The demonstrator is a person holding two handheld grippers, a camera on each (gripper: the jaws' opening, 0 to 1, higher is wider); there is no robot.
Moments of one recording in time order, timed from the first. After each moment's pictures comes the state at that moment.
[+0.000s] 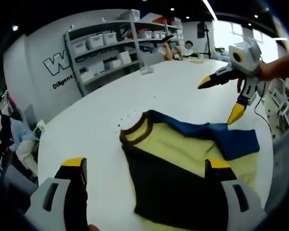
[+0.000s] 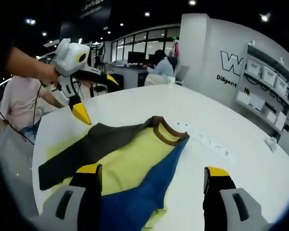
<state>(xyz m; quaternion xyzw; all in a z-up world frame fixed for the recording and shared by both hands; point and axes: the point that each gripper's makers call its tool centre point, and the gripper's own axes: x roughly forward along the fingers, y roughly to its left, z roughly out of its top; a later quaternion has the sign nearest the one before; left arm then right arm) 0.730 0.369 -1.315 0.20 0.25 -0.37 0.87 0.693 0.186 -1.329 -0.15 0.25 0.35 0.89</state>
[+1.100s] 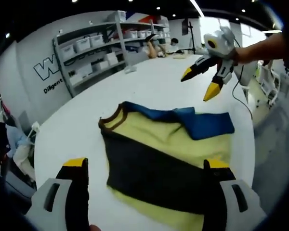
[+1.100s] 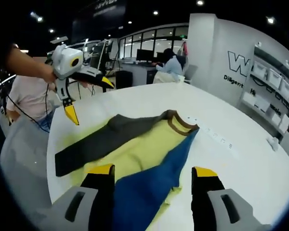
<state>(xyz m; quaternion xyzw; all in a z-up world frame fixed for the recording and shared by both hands) 0.630 0.376 -1.325 0.22 0.25 -0.41 0.85 0.625 0.180 -1.327 -0.16 0.26 0.38 0.87</state>
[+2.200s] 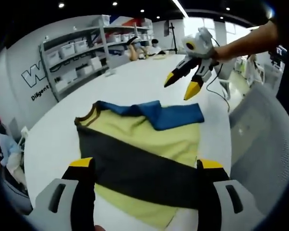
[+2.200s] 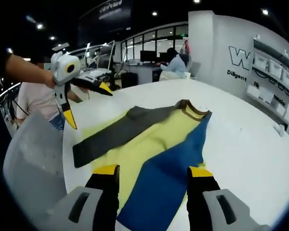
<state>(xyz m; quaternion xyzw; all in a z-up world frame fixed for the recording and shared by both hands) 0.545 0.365 -1.349 0.23 0.25 -0.47 0.81 0.558 0.179 -1.357 -0.12 0.28 0.40 0.86</state>
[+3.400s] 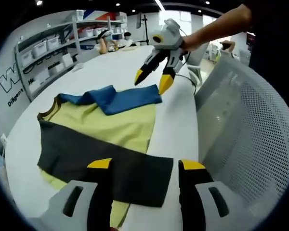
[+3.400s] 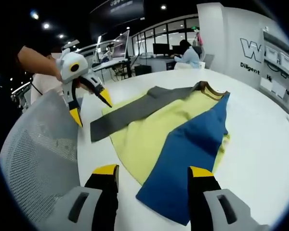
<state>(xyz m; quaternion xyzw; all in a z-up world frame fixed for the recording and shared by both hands) 0.461 0.336 -1.401 0.25 0.27 -0.57 0.73 0.503 0.177 -1.401 -0.12 0.30 0.45 0.83</state>
